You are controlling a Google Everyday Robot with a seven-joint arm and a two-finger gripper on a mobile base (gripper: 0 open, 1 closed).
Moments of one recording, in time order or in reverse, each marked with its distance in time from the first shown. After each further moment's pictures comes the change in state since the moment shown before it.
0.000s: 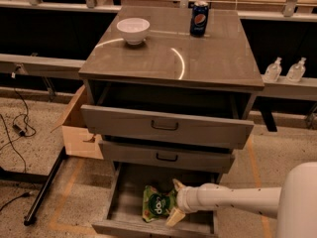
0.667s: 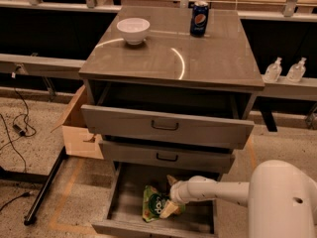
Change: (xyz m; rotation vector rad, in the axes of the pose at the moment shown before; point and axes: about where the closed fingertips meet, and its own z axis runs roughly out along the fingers) arm 0.016 -0.036 0.076 -0.021 0.003 -0.007
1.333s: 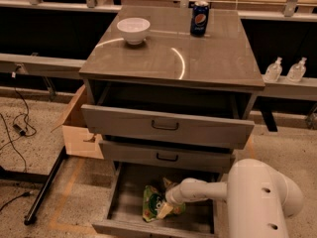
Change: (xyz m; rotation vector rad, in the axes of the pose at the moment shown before) arm 0.021 -0.003 0.055 -0.007 0.036 -0.007
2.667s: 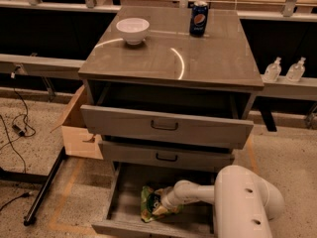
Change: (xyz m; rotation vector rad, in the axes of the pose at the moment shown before) arm 0.010 0.018 0.057 -0.079 0.002 -0.049
